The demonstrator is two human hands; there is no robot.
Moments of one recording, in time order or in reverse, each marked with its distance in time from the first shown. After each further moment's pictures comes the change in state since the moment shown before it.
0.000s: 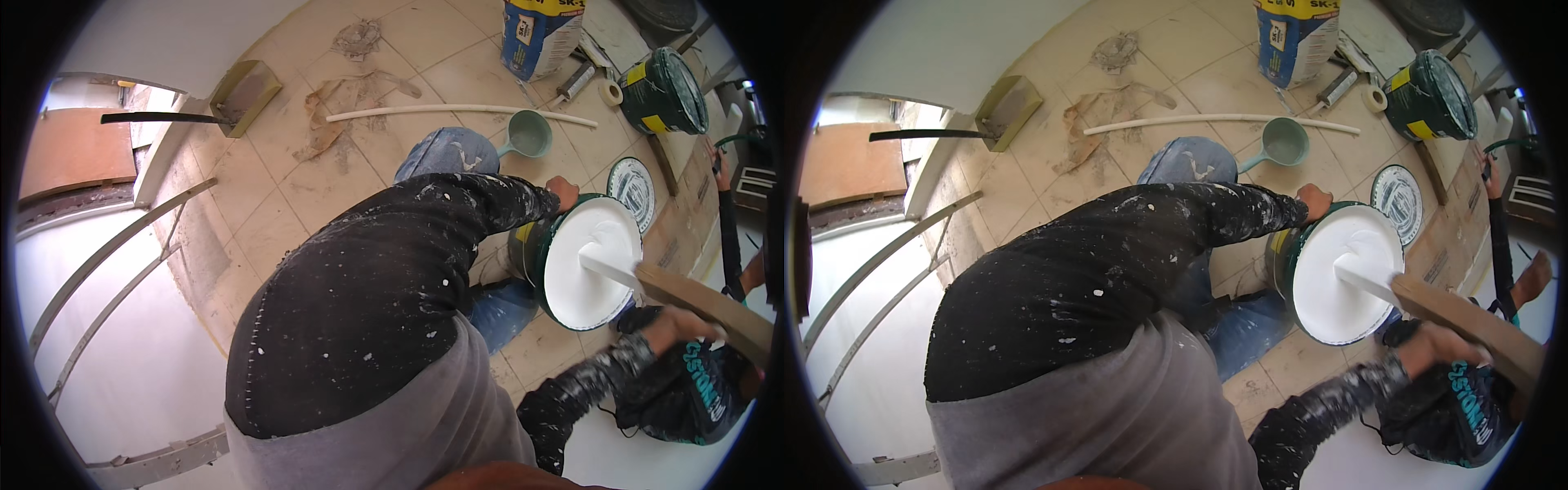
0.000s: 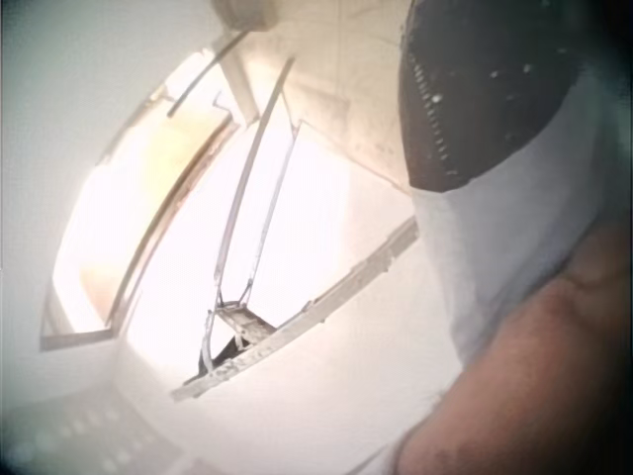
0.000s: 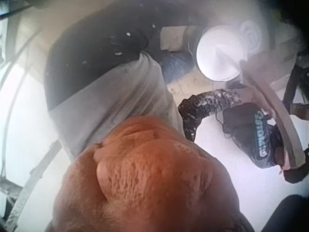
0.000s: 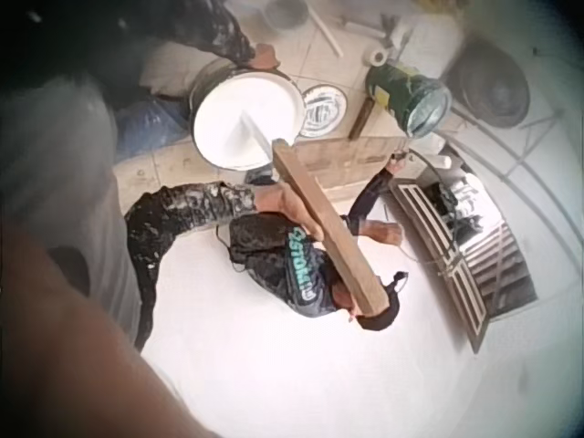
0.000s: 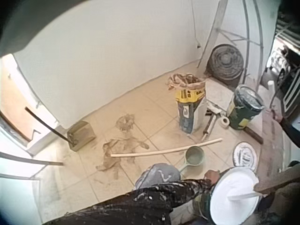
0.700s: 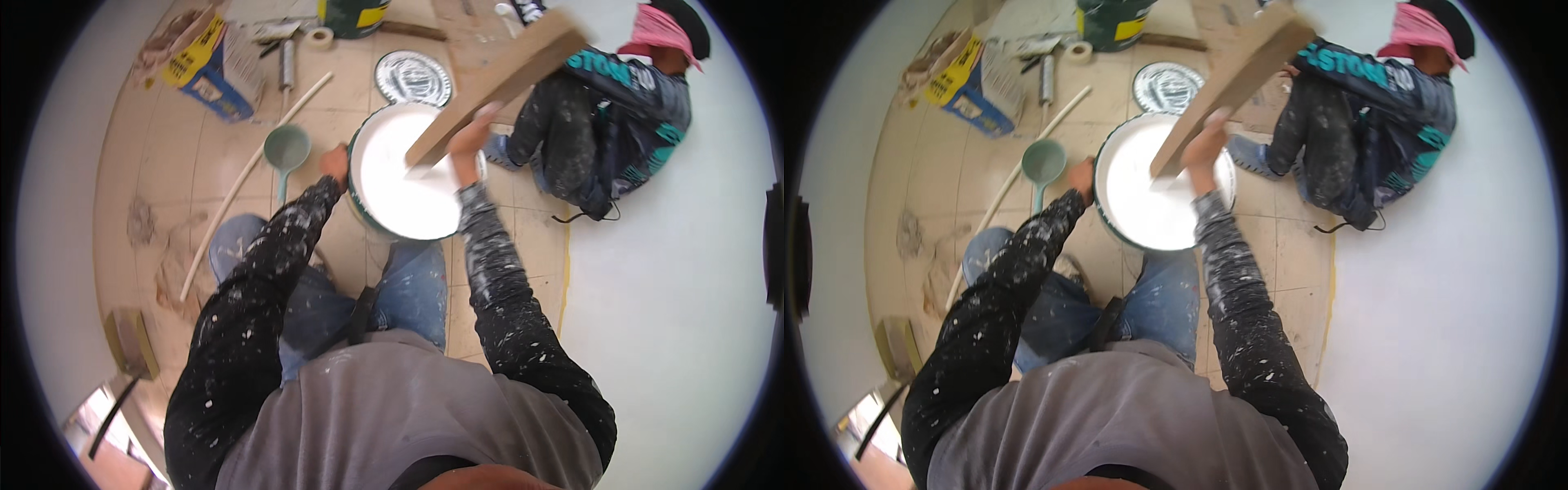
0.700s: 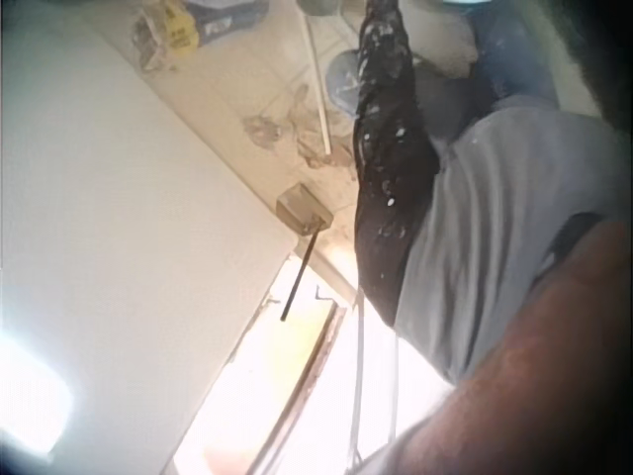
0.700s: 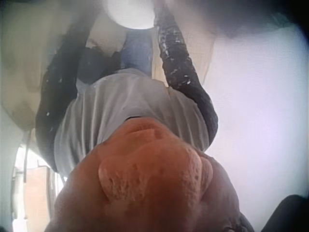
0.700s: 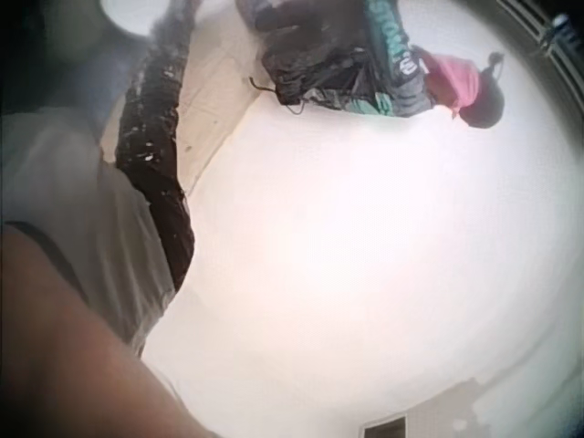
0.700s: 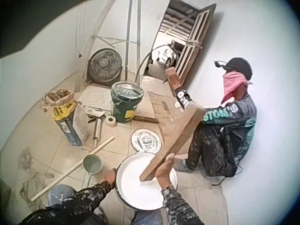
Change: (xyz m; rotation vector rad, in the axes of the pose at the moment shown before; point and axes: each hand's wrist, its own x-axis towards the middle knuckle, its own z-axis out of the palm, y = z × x) left_hand 0.004 0.000 -0.010 0.340 -0.089 0.419; right_hand 0.064 0.181 -0.071 -0.712 0.204 -0.778
